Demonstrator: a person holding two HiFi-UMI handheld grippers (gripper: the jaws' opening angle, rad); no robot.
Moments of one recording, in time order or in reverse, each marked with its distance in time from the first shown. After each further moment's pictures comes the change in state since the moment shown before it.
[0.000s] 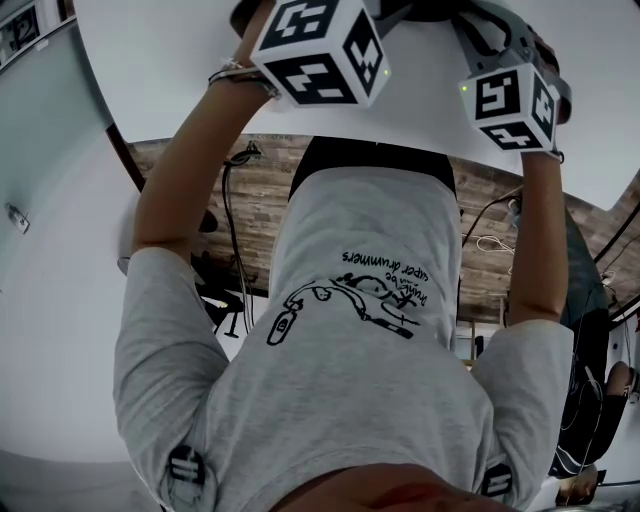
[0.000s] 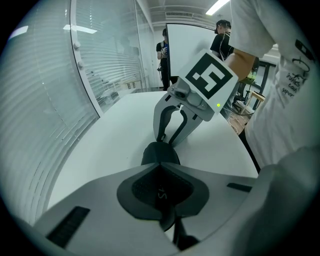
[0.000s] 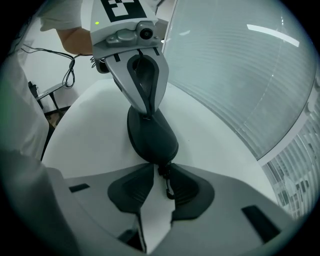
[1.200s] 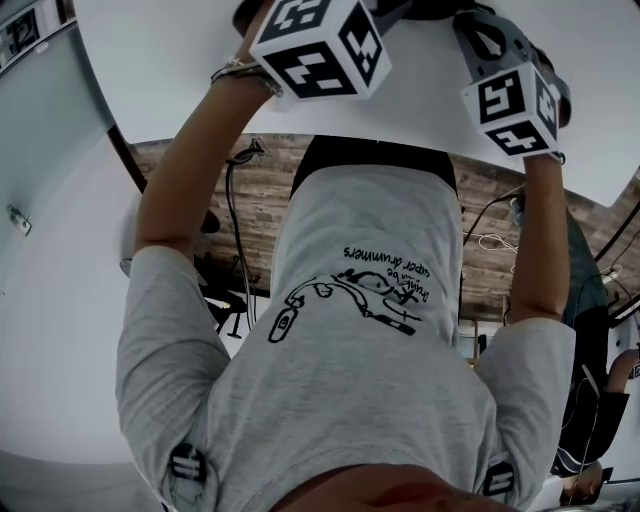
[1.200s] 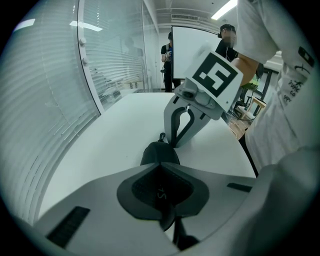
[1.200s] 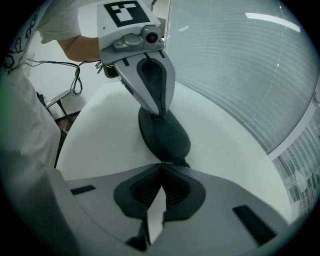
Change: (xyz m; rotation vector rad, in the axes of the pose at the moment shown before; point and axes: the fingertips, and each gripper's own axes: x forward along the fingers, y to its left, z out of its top) left arm 0.003 0.004 0.006 -0.048 -0.027 -0.006; right arm -0.005 0.018 -0.005 0.040 0.014 0.112
